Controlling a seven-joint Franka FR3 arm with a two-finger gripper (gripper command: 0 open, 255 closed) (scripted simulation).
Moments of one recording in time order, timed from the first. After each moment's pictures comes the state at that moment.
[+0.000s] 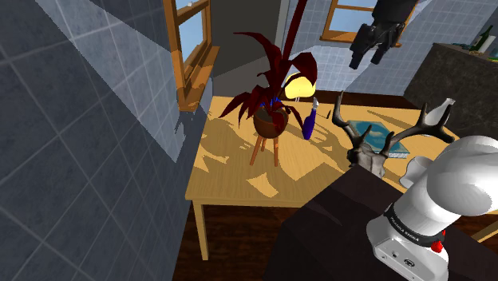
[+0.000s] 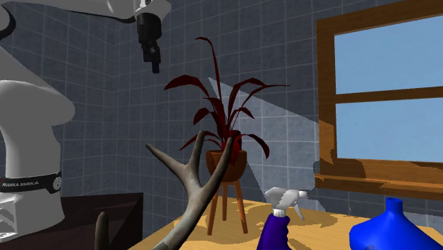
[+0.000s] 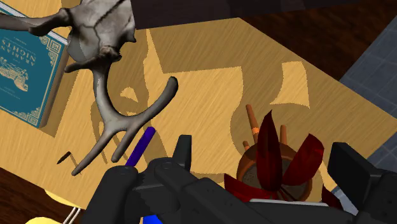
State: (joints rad) arm 0.01 -0.81 0.00 -2.30 -0.06 1.58 0.15
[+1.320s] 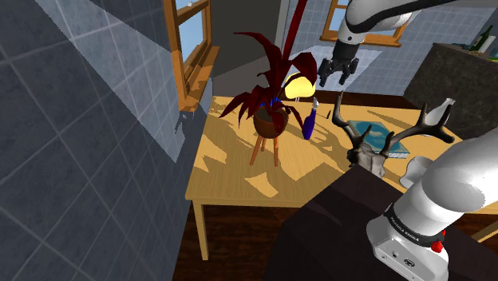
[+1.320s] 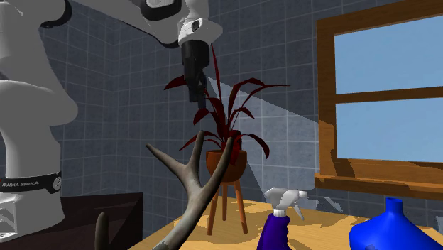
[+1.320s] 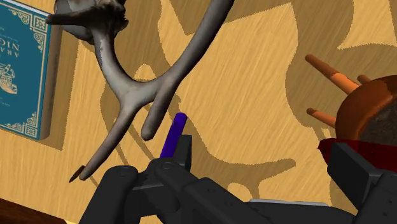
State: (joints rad) arm -0.09 -0.32 -0.19 -2.28 -0.10 2.03 0.09
